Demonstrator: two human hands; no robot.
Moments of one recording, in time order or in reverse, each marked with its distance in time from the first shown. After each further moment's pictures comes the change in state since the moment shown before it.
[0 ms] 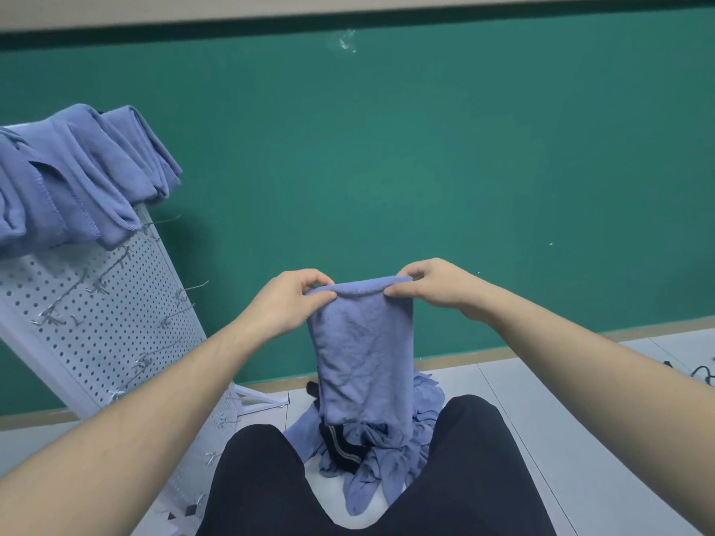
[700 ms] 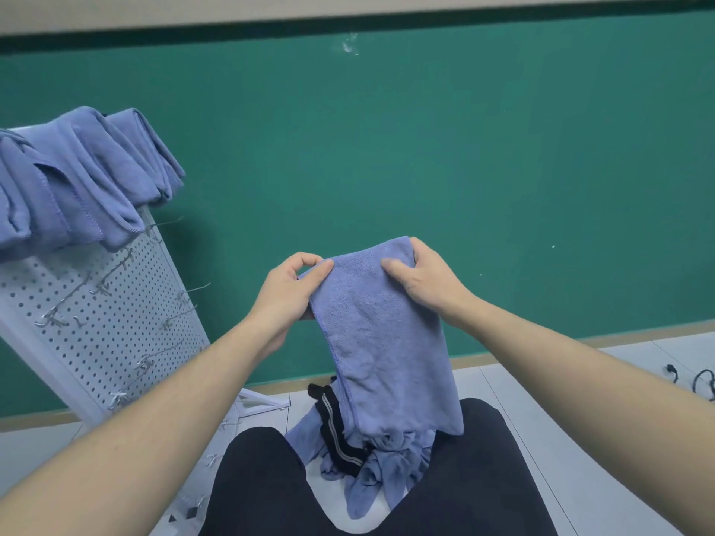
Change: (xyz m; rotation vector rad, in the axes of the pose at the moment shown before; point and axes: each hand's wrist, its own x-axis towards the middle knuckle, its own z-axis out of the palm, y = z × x) left_hand -0.004 0.017 0.006 -0.698 0.166 -0.134; right_hand 0.004 -0.019 0.022 0.207 0.280 -0.142
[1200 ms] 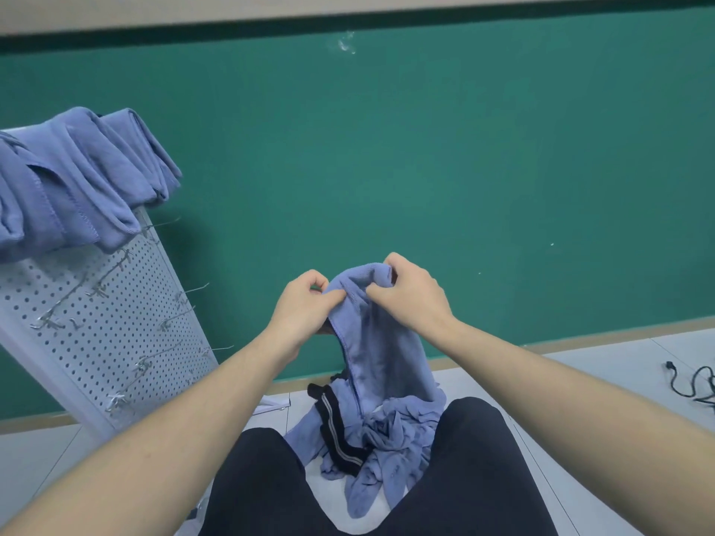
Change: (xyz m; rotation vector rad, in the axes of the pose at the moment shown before) left_hand -0.001 -0.016 0.021 0.168 0.028 -0.066; right_hand -0.014 0.003 0.028 -0.325 0.115 0.038
